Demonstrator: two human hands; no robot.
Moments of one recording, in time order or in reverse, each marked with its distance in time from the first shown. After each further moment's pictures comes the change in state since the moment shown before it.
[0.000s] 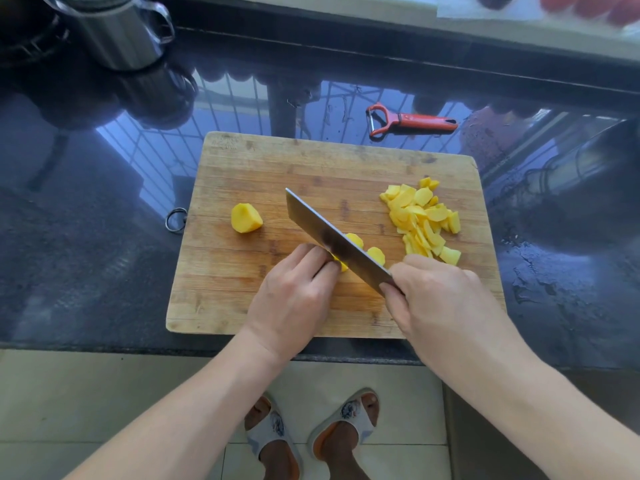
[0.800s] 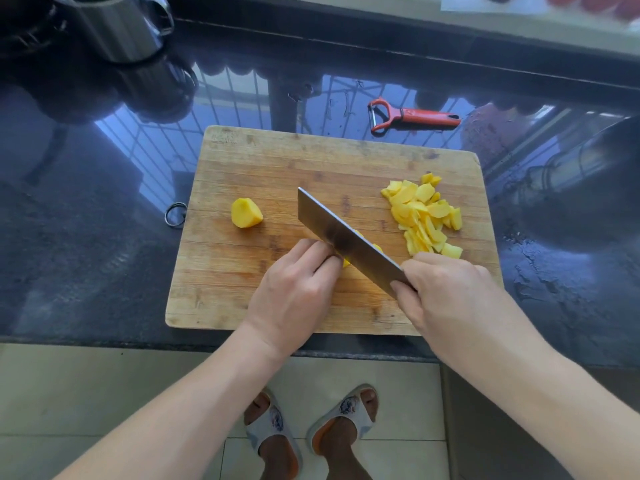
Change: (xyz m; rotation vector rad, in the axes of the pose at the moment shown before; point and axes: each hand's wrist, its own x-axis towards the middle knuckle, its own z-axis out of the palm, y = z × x) left_hand 0.000 -0.001 0.001 0.002 -0.019 -0.003; right_hand 0.001 0.008 -0.004 -0.003 -0.066 0.032
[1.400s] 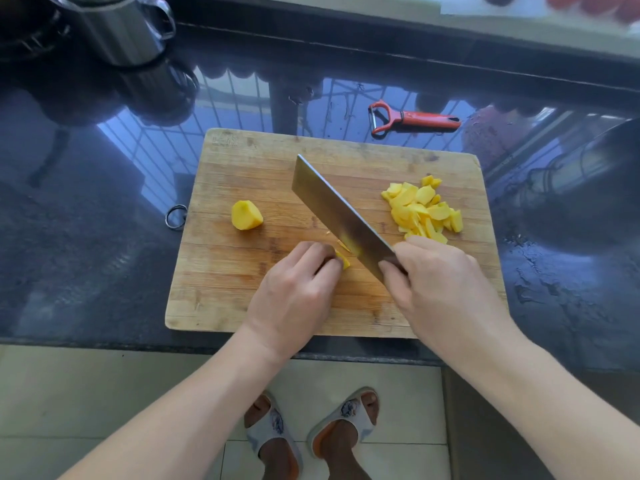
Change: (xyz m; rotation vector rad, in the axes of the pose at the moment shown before) left_hand -0.001 0.001 0.000 0.003 0.026 -0.007; right_hand 0.017 -0.004 0.007 0.122 0.174 -0.006
